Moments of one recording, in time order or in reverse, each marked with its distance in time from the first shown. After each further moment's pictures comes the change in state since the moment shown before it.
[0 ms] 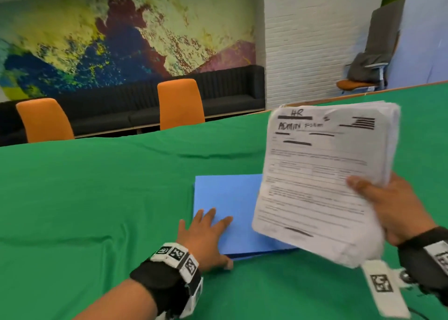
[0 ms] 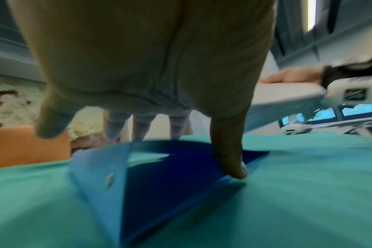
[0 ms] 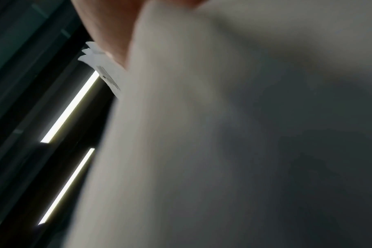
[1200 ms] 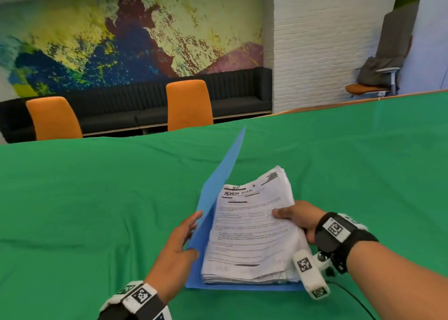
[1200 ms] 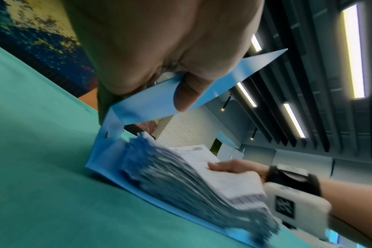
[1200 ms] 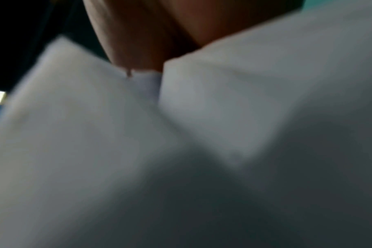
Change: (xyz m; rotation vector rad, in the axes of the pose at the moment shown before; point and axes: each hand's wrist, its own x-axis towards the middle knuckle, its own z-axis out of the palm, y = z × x) left_hand -0.035 -0.070 0.021 -1.224 0.367 -0.019; right_hand 0.055 0.106 0.142 -0.219 -0.402 0.698
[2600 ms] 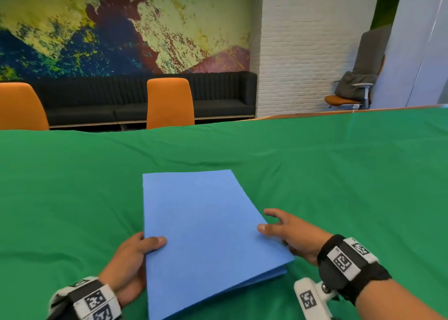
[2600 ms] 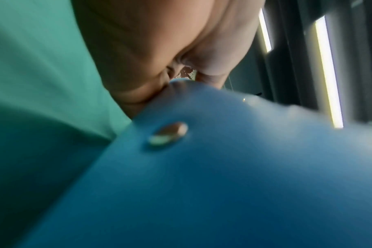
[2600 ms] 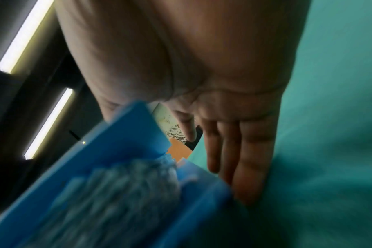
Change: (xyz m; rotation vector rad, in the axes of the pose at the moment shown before) left_hand 0.024 0.013 0.004 -0.643 -0.052 -0.364; right_hand -0.039 0.008 -0.039 -0.186 -0.072 -0.118
